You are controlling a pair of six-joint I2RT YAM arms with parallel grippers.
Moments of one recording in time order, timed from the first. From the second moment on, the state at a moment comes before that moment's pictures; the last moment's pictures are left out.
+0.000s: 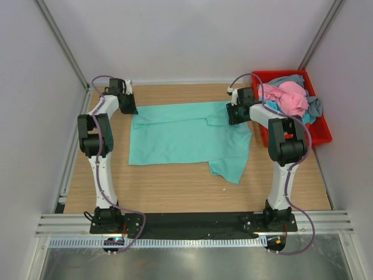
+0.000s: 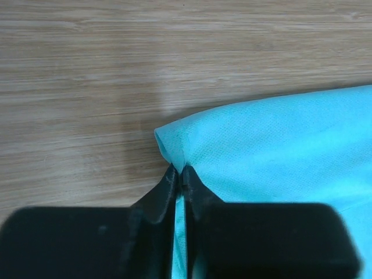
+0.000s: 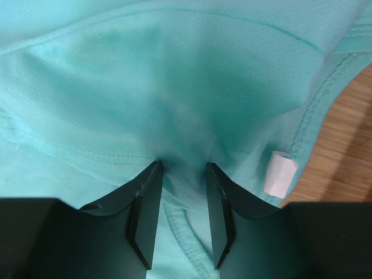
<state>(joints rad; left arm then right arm) 0.03 2.32 1.86 -0.49 0.26 -0.09 0.17 2.07 1.45 -0.31 -0.09 -0.10</state>
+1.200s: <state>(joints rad) -0.07 1.43 1.00 -0.53 0.32 0.24 0.20 0.94 0.59 -0.62 -0.38 -0.75</state>
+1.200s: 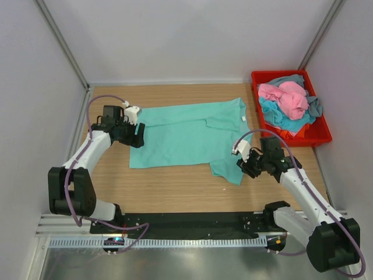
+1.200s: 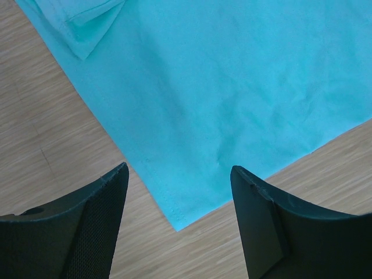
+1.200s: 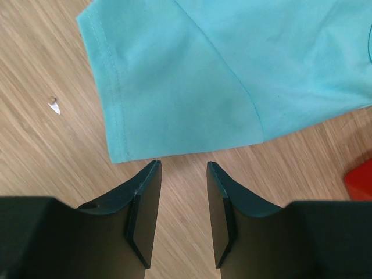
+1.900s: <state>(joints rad) -0.07 1.51 1.01 -0.53 0.30 0.22 0.21 0.70 0.46 -0.55 -0.38 -0.90</state>
